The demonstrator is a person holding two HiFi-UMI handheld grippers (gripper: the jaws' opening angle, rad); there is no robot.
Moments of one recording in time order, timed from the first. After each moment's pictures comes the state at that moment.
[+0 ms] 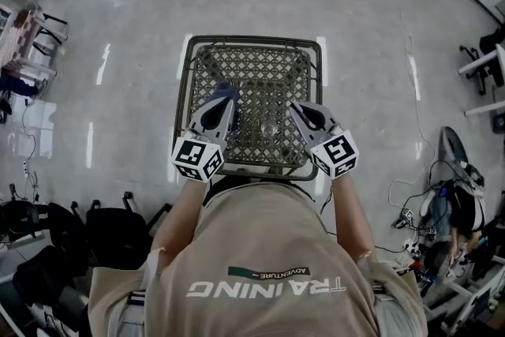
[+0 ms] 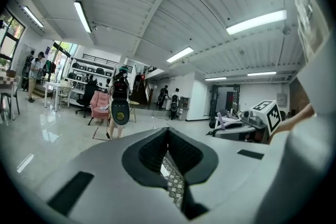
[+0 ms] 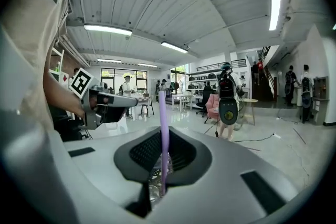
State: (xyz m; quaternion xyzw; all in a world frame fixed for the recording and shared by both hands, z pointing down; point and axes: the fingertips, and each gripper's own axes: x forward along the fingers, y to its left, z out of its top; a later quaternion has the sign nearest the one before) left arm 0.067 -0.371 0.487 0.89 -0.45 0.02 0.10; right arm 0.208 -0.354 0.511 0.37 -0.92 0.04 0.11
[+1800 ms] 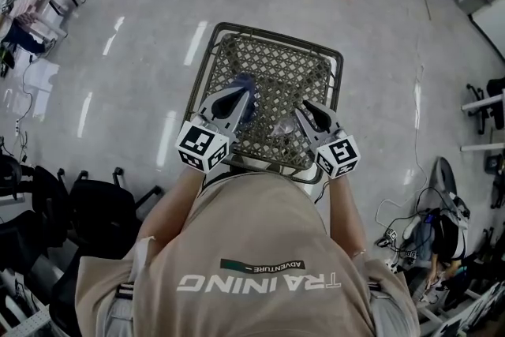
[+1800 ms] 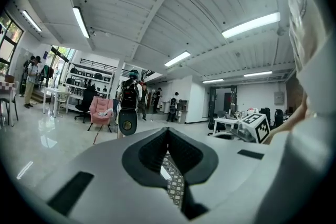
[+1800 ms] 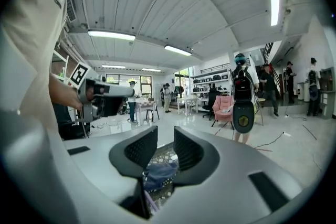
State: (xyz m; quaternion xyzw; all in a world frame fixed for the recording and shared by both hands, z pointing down) left arm 0.018 -0.353 0.463 0.89 -0.44 0.01 0.08; right arm 0.153 -0.354 0.530 0.34 -0.94 0.05 0.08
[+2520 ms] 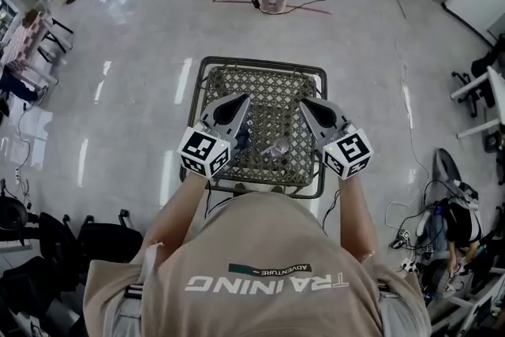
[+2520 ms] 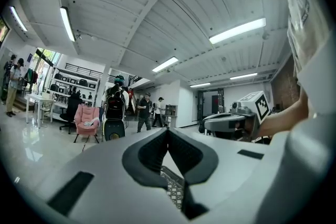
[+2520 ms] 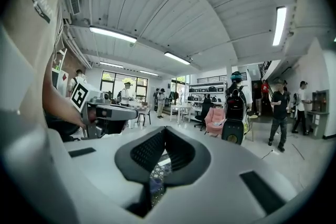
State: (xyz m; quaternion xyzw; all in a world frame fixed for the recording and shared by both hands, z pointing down) left arm 0.032 -0.384 0.421 0.92 -0.38 -0.01 0.03; right arm 0.152 -0.375 0.422 0.38 -0.92 -0.02 0.08
